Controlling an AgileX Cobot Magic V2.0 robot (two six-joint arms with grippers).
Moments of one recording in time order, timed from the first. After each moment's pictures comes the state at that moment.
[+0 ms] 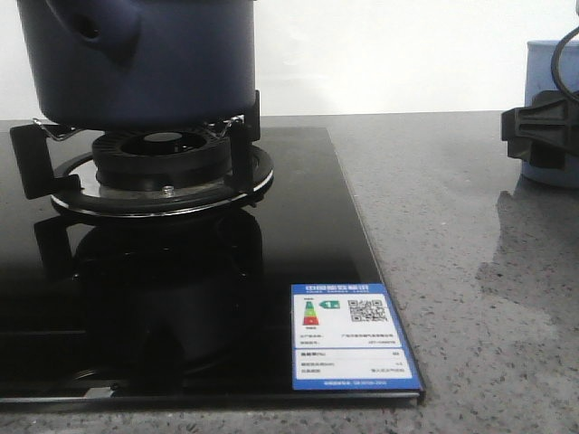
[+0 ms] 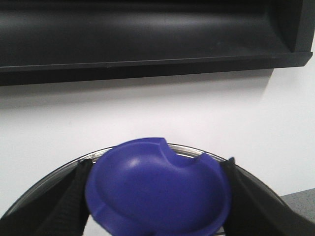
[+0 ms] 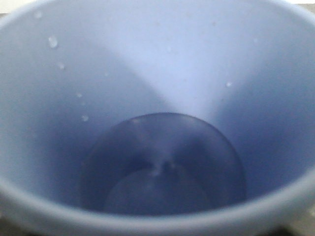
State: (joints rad) left arm -0.33 1.06 -0.94 -0.36 -0.14 0.38; right arm 0.20 1.44 -0.50 0.48 -0.54 -0.30
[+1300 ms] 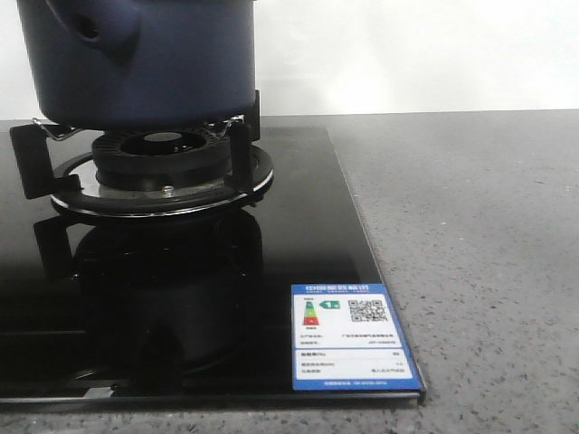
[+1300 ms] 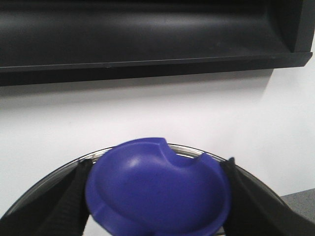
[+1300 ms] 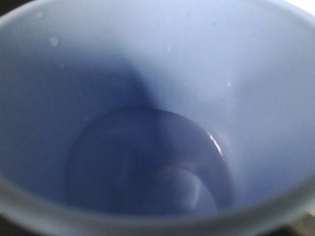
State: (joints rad) left arm -0.33 1.06 -0.94 -0.36 -0.14 0.38; right arm 0.47 1.40 -1.30 -0.05 0.48 -0.30
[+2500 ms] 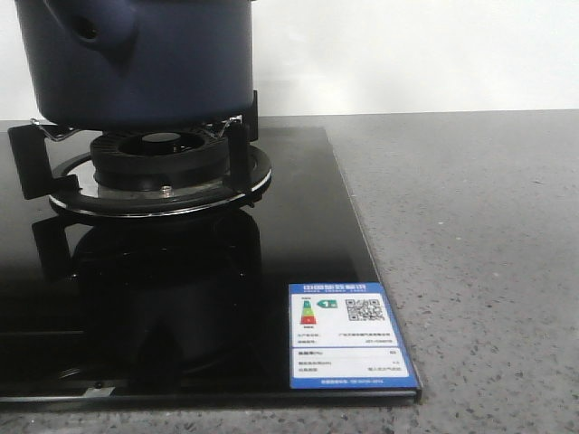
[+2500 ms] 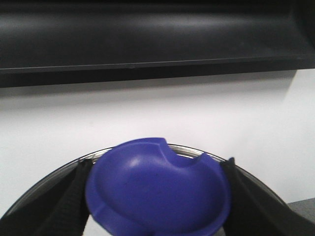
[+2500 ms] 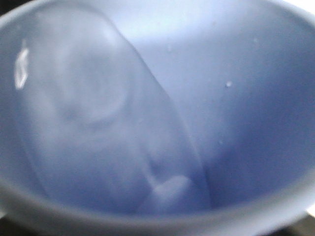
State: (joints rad) left arm -0.28 1.06 -0.94 -0.36 -0.14 0.38; right arm 0.67 1.64 -1.56 -0.76 0.70 -0.30
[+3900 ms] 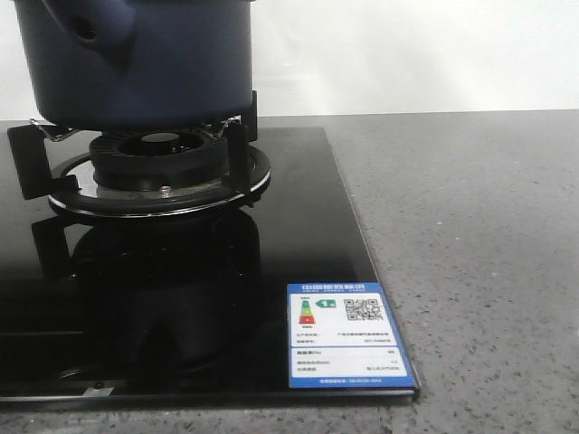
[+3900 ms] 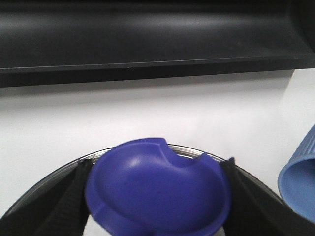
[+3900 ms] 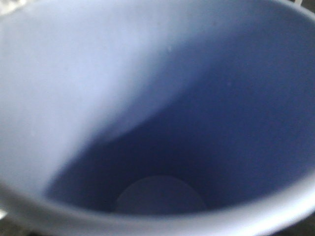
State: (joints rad) left arm -0.28 1.06 -0.94 -0.36 -0.14 0.38; right arm 0.74 1.70 -1.56 -1.49 0.55 -0.31
